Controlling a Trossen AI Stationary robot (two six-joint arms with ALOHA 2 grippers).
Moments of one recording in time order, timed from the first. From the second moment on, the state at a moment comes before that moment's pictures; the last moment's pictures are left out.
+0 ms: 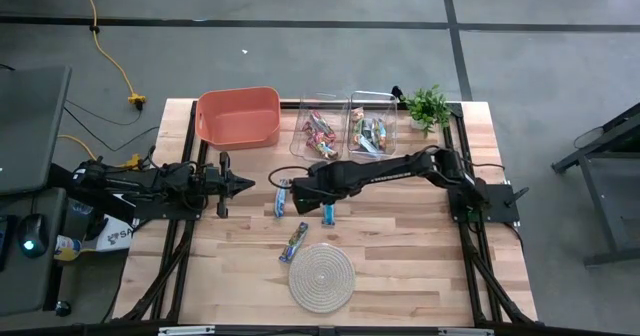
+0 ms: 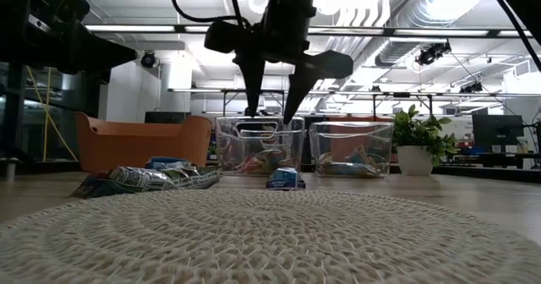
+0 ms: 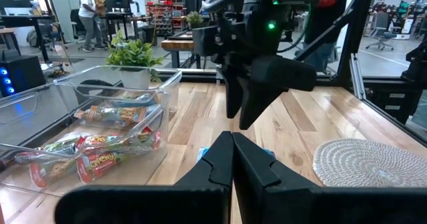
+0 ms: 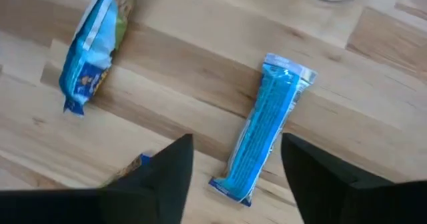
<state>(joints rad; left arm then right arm) -0.14 0.06 0.02 0.03 -0.22 -0.01 0.08 2.18 1.93 -1.11 0.20 1.28</state>
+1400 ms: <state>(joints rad) -0.14 0.06 0.02 0.03 -0.22 -0.01 0.08 2.30 1.93 -1.17 0.11 1.48</state>
